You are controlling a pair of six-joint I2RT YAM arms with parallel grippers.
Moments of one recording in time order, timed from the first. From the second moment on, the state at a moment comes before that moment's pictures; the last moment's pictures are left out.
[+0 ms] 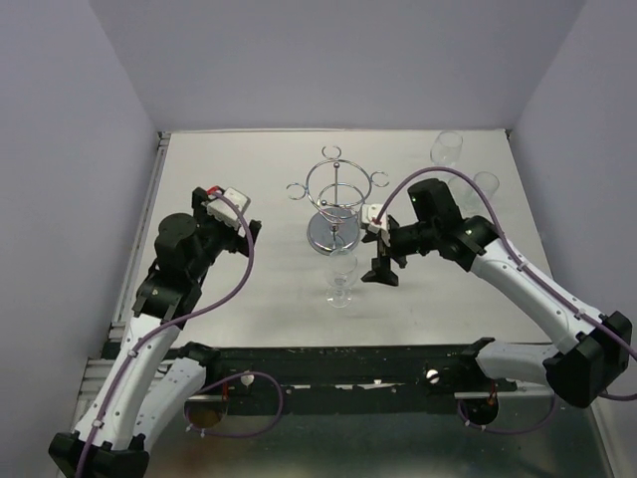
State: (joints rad) left arm -0.35 0.70 0.79 -0.24 0.15 0.28; right arm 0.59 1.19 1.07 -0.64 -0.70 -0.66
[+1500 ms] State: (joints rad) left arm -0.11 0.65 0.66 -0.21 0.26 0.16; right arm 0.48 1.20 1.02 -0.56 -0.58 -0.49
